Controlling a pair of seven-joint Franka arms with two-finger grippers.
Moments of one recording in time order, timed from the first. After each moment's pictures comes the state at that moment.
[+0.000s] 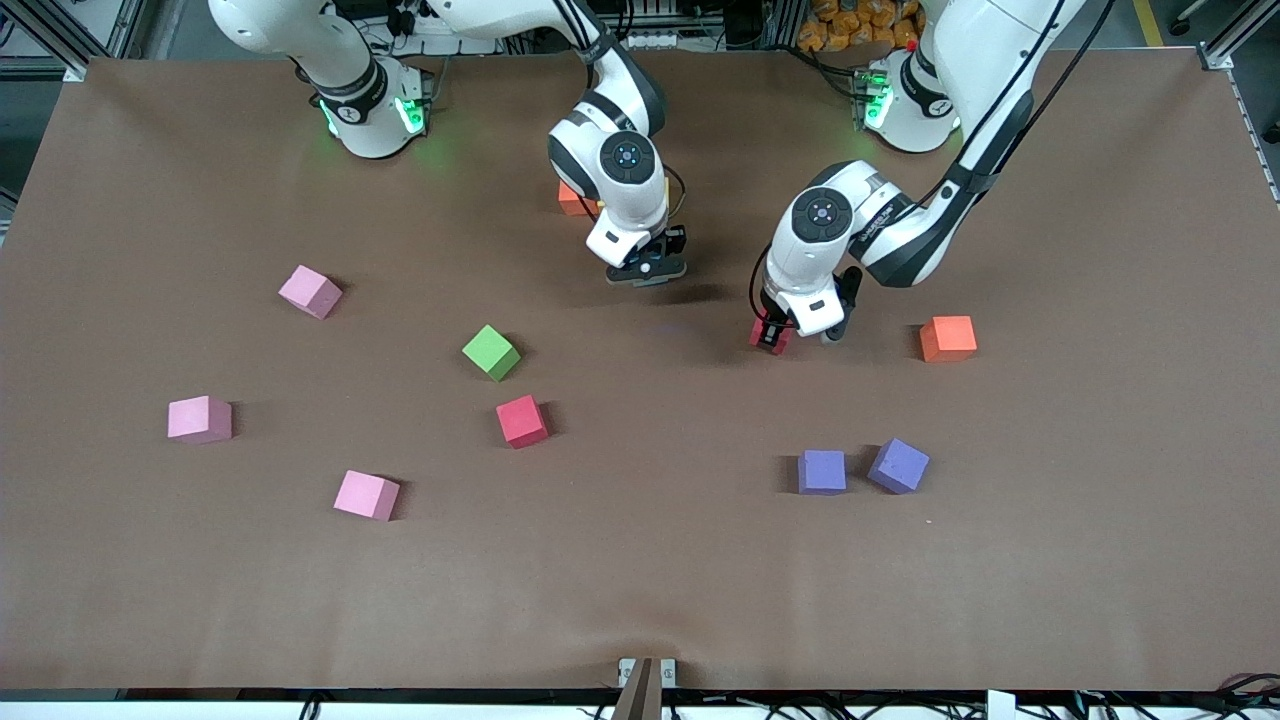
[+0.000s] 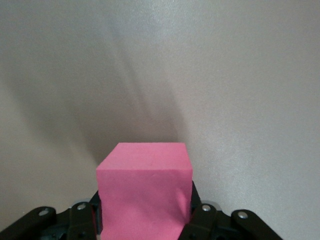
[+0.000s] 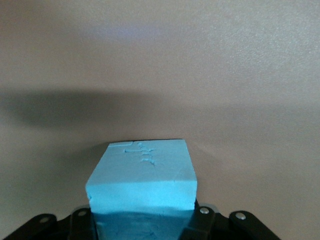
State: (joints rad) left arm -0.12 0.41 -0.50 -2.21 0.33 2.53 -2.04; right arm 1.09 0.56 -0.10 -1.93 0.30 2.45 0.68
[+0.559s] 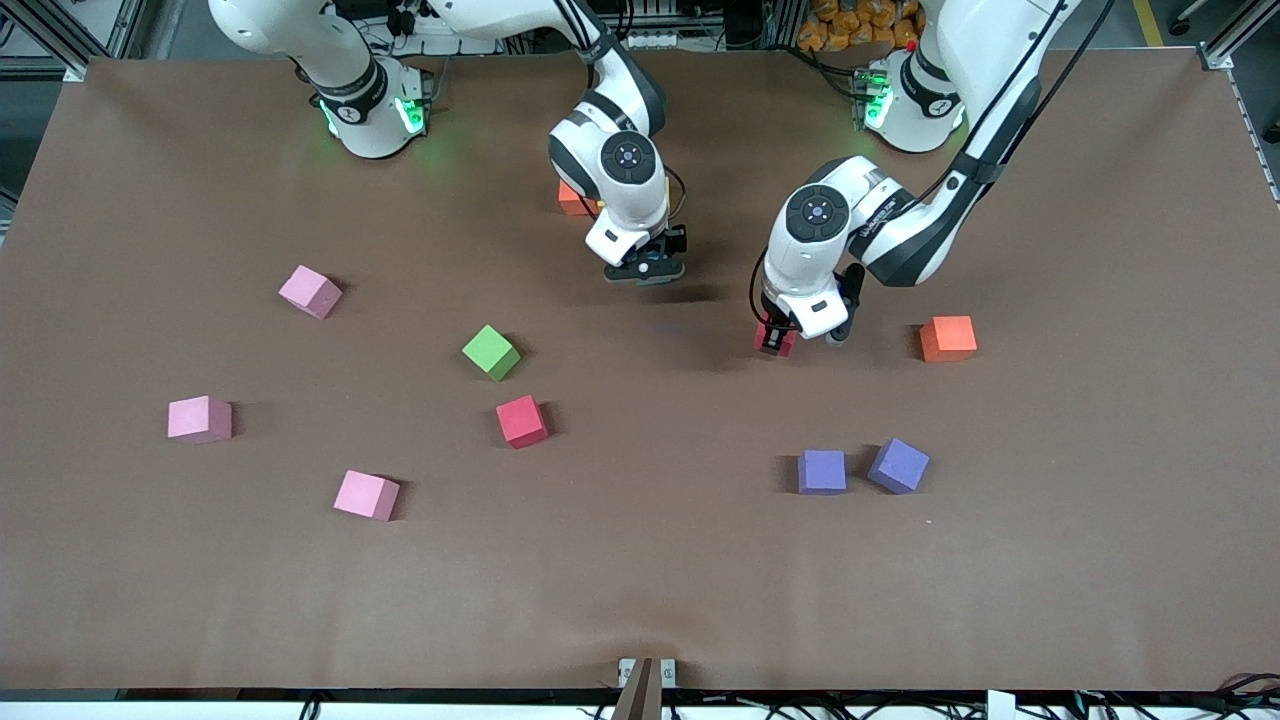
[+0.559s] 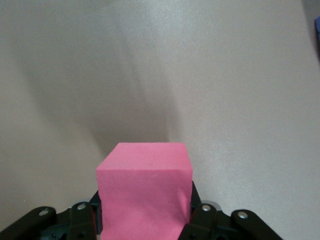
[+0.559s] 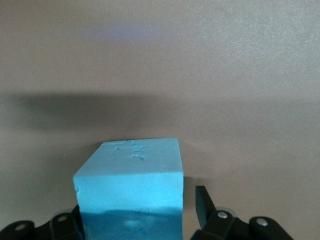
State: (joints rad) left arm -0.12 0.39 -0.51 -2.16 0.33 2.45 -2.09; right arm 1.10 0.56 -0.10 -1.93 0.30 2.45 0.72
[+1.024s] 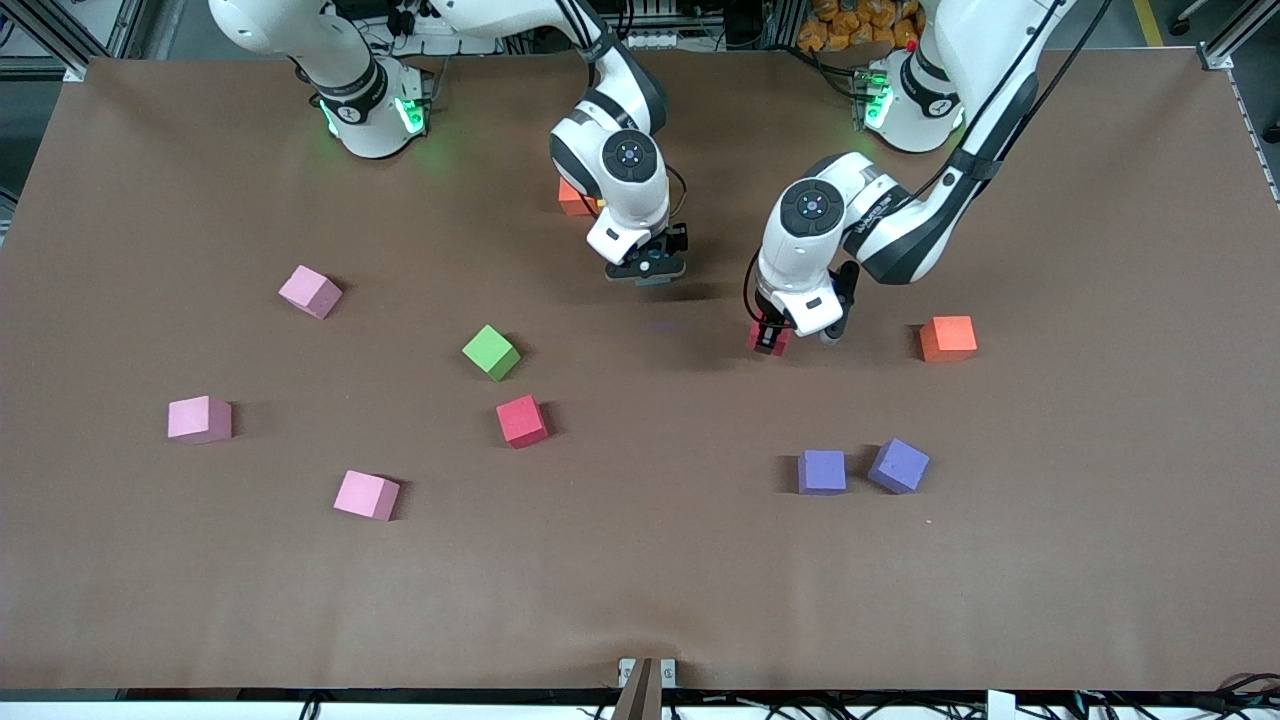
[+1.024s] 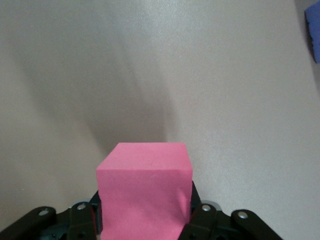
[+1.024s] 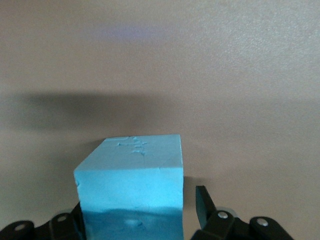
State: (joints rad) left arm -0.12 0.39 -0.53 -2.15 0.33 2.45 -2.10; right arm 1.10 0.56 -0.10 -1.93 0.30 2.44 0.73
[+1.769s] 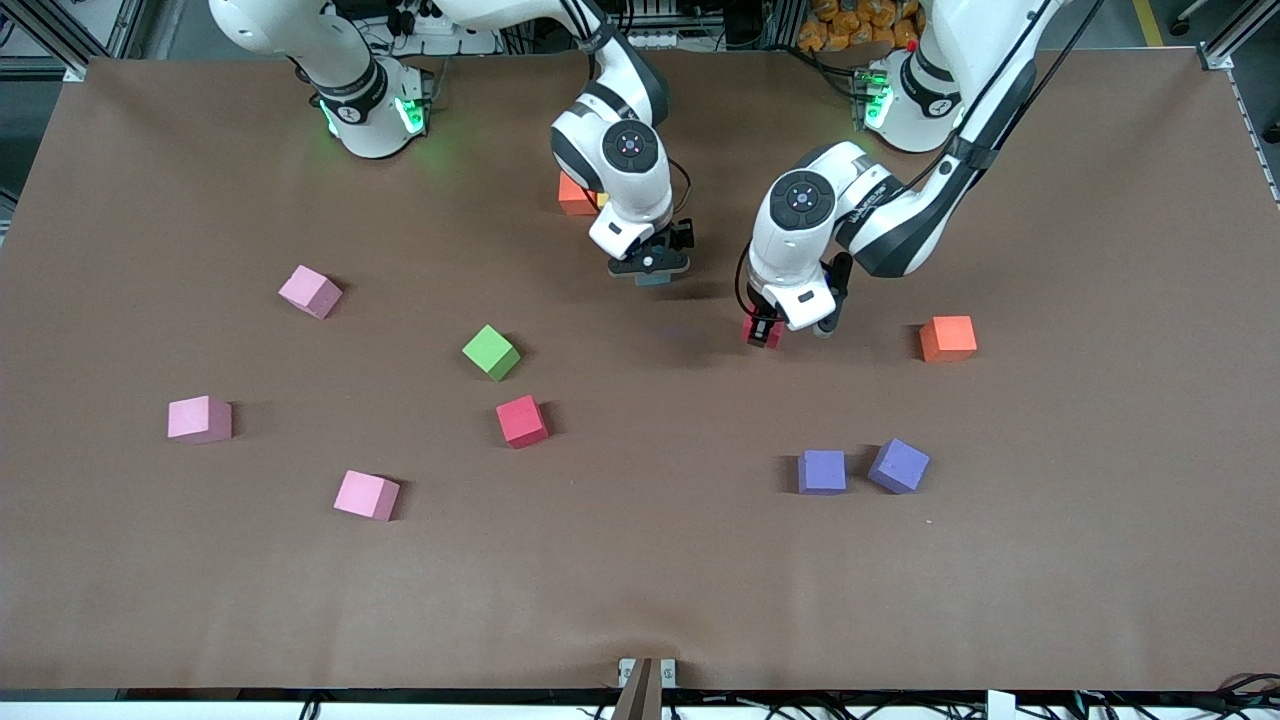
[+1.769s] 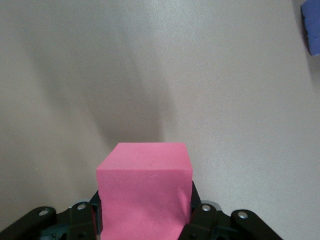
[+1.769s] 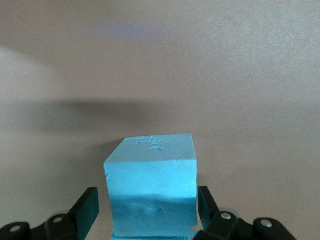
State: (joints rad) left arm -0.11 0.37 -0.56 -2.10 0.29 2.37 -2.11; right arm 1.10 0.53 -0.10 -1.93 0.30 2.45 0.75
